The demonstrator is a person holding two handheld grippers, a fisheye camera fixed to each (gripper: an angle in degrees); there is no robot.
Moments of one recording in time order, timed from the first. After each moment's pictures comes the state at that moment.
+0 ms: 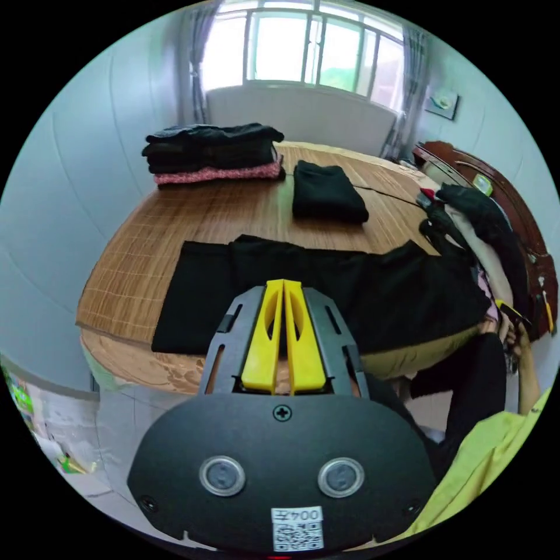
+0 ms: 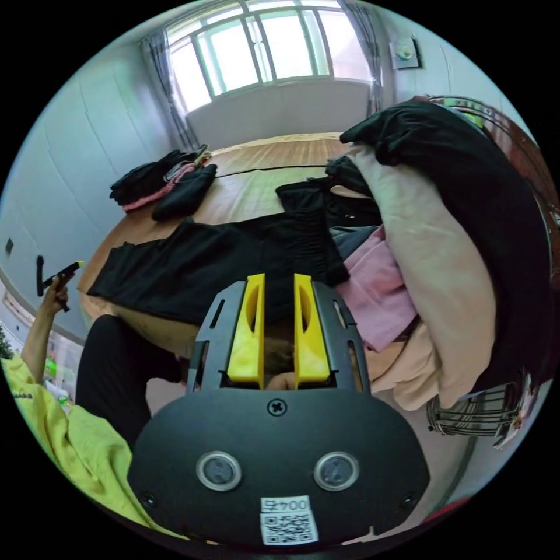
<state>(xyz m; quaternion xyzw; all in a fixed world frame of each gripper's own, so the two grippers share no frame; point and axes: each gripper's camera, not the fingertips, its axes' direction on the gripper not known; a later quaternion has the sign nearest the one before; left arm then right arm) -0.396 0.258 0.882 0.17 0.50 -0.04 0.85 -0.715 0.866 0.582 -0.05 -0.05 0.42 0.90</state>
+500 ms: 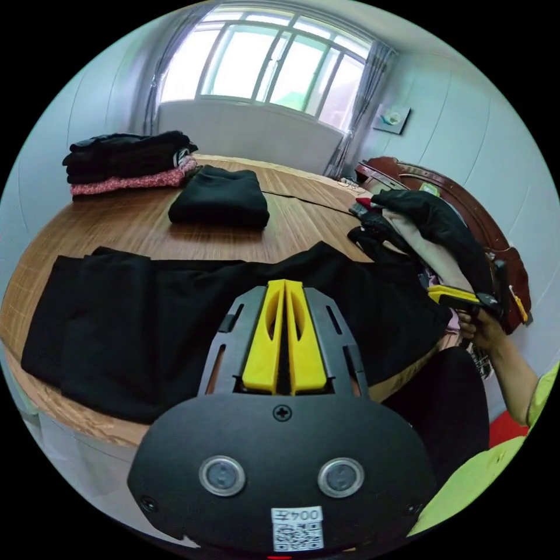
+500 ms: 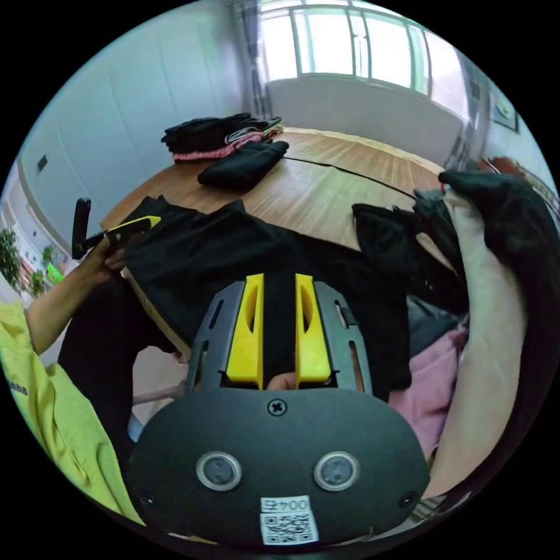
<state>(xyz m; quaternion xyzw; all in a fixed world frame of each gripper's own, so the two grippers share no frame) -0.192 0.249 0.784 0.22 0.62 -0.02 0.75 -0.682 0.791 0.660 -0.05 -0.11 0.27 0.95</state>
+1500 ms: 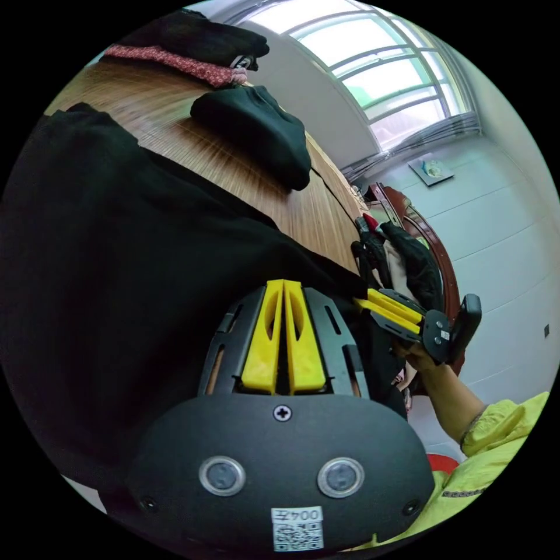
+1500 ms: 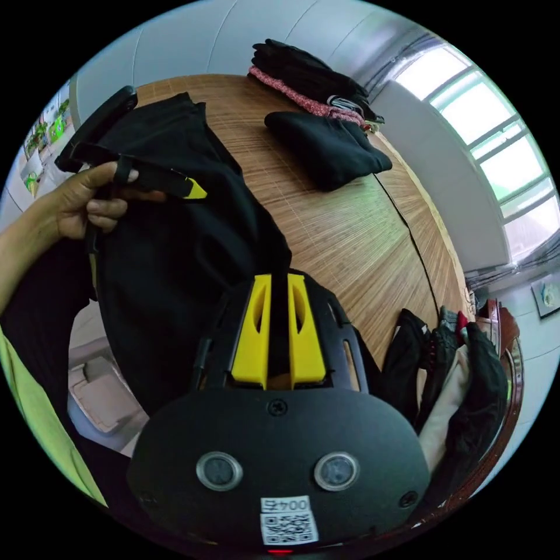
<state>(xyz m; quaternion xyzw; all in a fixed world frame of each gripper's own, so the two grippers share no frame) -0.102 0.188 0.823 0.03 0.76 -0.09 0.65 -0.811 0.568 0.829 -0.14 -0.04 -0.03 0.99</state>
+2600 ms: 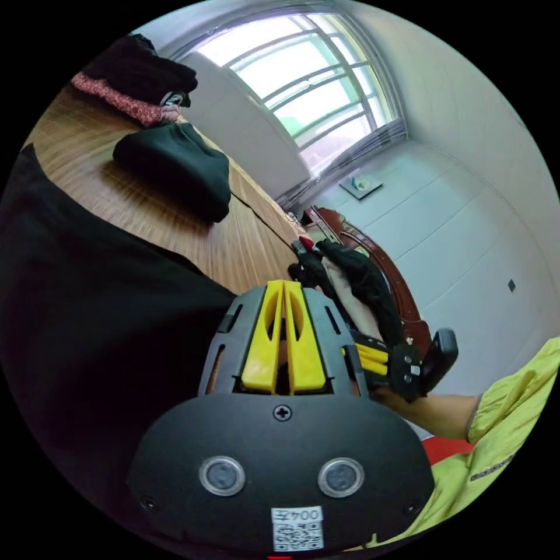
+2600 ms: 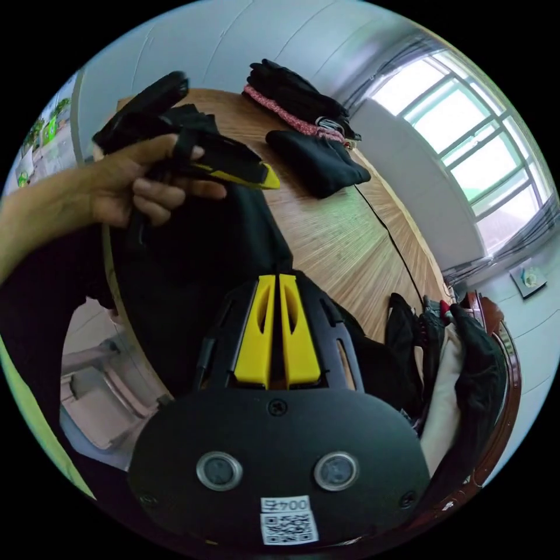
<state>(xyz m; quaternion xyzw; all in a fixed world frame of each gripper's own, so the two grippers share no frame) -0.087 0.159 0.714 0.15 0.83 -0.09 0.53 -0.895 0.549 0.836 -0.09 0.02 -0.01 1.00</state>
